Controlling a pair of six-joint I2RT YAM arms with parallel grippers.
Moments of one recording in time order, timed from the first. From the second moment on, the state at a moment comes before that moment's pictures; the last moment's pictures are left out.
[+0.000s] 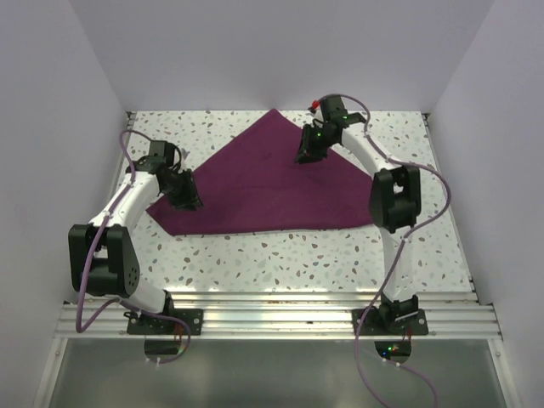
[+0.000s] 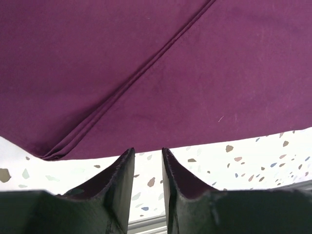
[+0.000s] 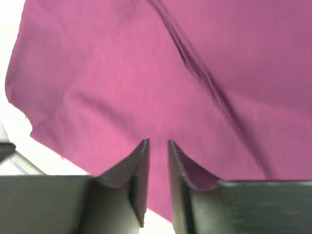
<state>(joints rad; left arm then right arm) -0.04 1.53 1.13 -0.78 0.24 -0.36 0.30 2.30 2.09 -0.79 -0.40 0.39</state>
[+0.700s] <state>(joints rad) -0.04 1.70 1.05 -0.69 0.38 -0.35 -0.12 1.91 1.21 -0.63 -0.65 0.51</state>
